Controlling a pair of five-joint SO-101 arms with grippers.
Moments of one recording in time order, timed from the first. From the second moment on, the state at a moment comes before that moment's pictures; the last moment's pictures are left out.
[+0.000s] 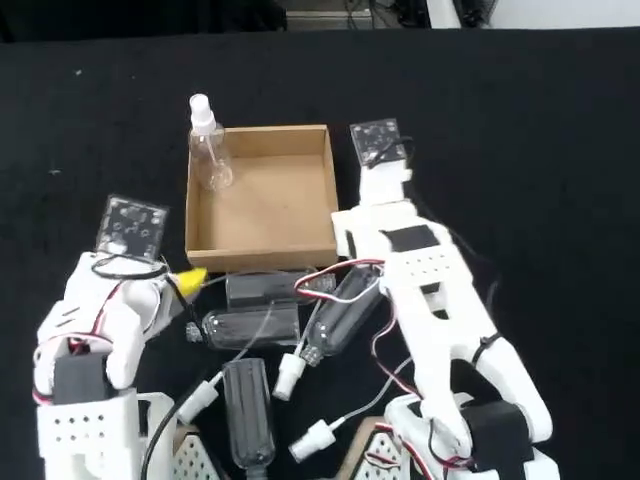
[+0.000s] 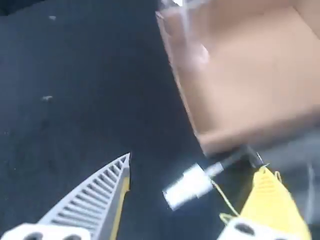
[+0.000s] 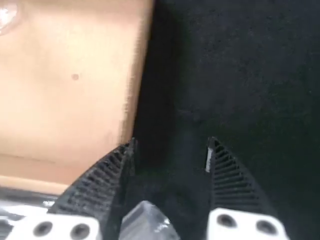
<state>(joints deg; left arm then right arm) -10.4 -78.9 61.5 65.8 -26.0 -10.1 -20.8 49.1 37.3 -1.8</state>
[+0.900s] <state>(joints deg) 21.3 -49.5 50.8 87.5 -10.2 4.7 -20.8 49.1 37.3 -2.2</state>
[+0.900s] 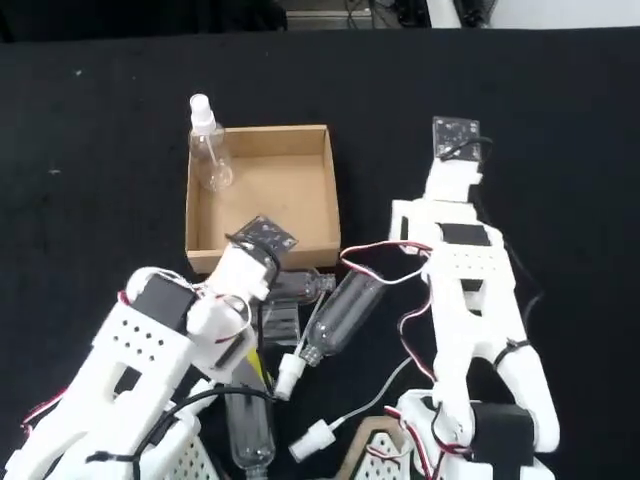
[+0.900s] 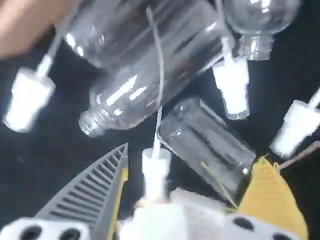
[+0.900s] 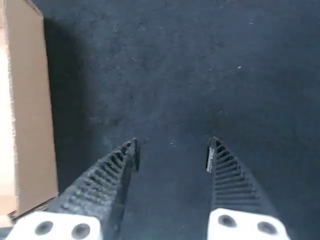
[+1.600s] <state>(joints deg) 23.6 -49.5 66.1 74.6 14.6 6.2 -21.1 46.8 37.3 -2.2</state>
